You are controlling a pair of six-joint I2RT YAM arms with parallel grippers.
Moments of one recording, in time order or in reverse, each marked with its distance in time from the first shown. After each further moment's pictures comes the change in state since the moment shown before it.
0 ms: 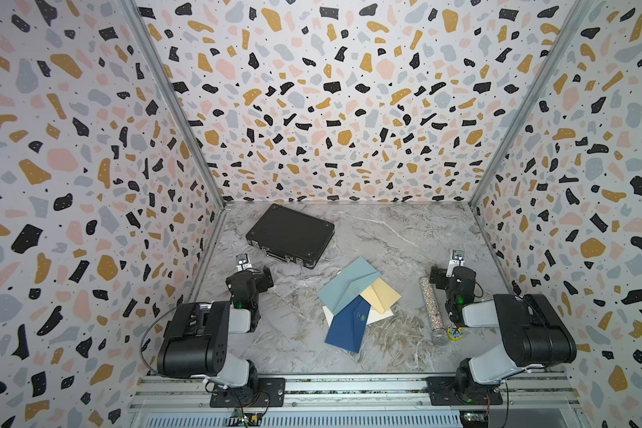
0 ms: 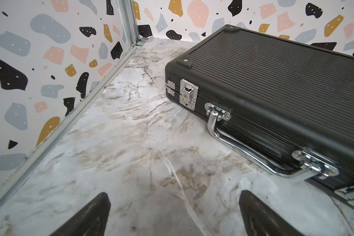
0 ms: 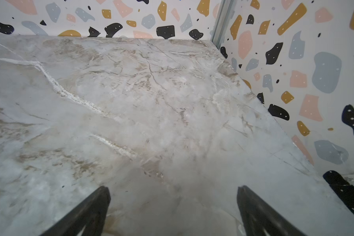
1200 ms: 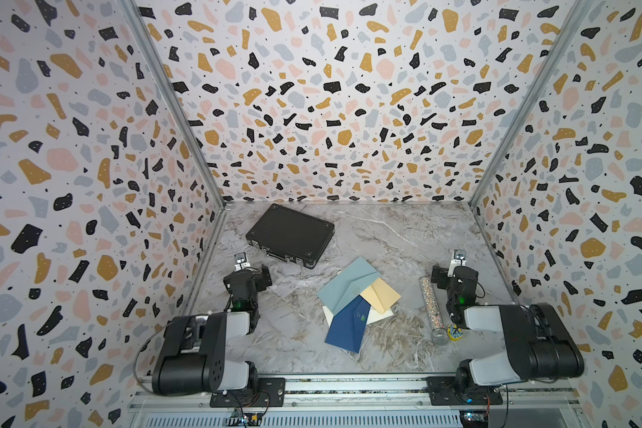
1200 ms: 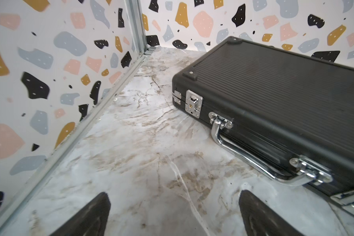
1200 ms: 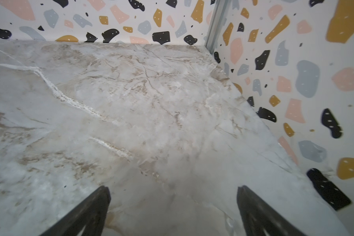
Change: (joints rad) left arm -0.039 -0.187 0.019 -0.170 -0.084 0.005; right arm 0.038 -0.196 0.008 -0.175 0.084 0.009
